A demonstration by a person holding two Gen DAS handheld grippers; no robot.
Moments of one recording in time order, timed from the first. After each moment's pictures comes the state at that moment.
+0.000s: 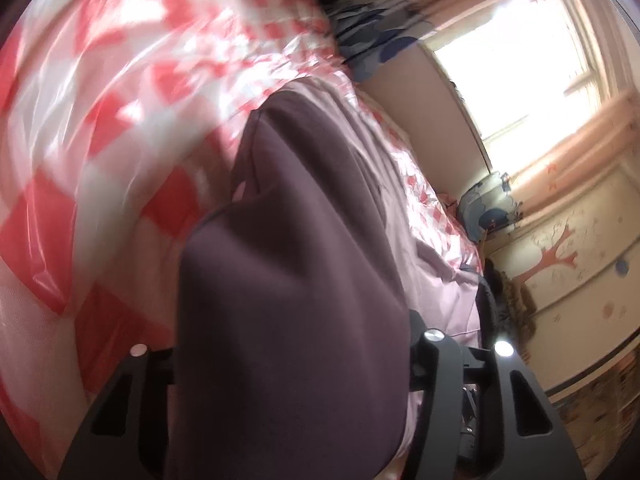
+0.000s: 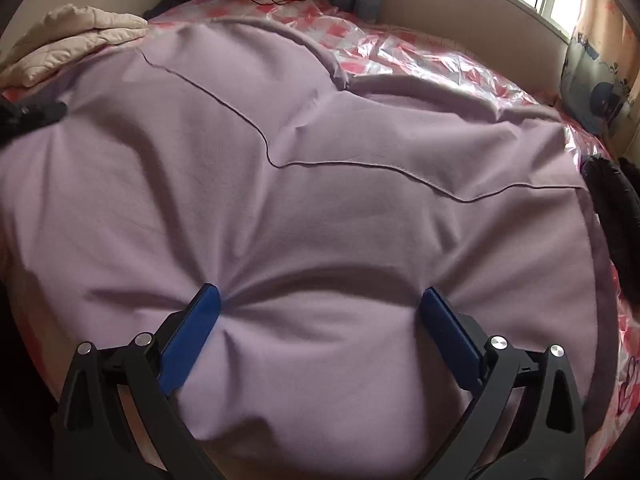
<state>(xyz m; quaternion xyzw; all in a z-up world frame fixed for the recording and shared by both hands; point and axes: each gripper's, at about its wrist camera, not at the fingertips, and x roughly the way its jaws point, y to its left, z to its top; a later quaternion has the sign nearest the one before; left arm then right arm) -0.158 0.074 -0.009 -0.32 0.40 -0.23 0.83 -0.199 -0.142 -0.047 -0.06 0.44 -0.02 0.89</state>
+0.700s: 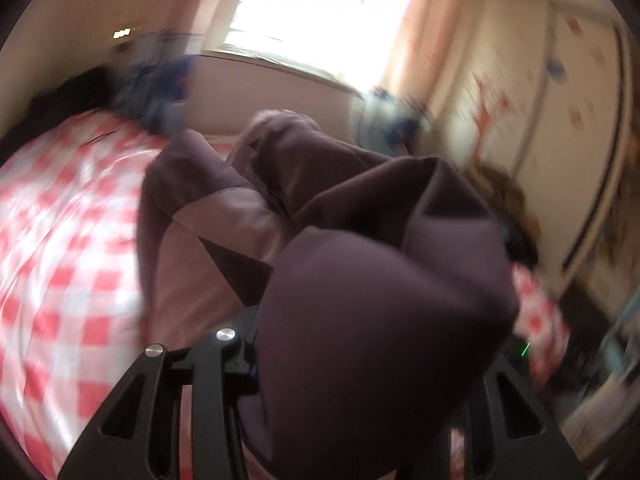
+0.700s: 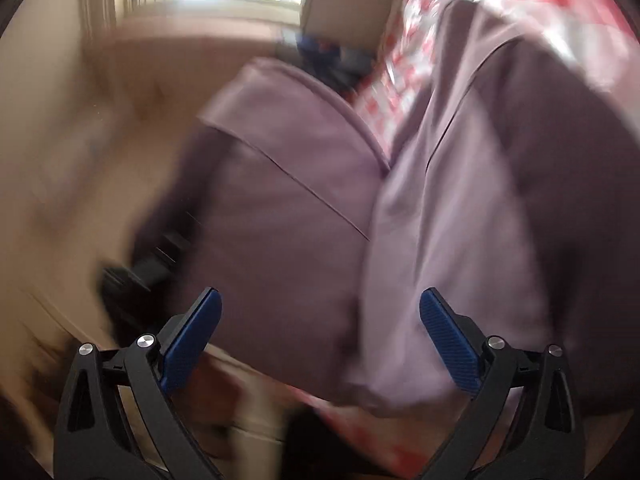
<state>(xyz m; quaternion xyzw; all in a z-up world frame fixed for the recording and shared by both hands) -0.211 -0.208 0.131 -0.01 0.28 -0.40 0.87 -0.301 -0.384 -0.040 0.58 0.19 0.25 0.76</state>
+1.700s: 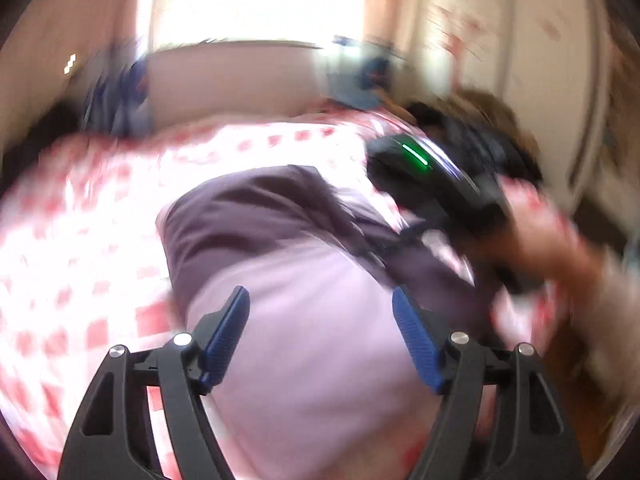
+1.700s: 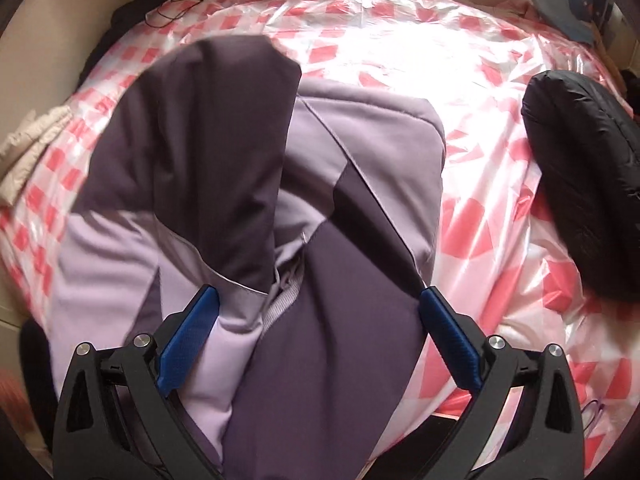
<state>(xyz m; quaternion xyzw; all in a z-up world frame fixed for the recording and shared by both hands) -0.215 -0.220 0.097 0.06 0.32 -0.40 0.86 -0.149 -0.387 0.018 0.06 0.53 -0.01 0.85</state>
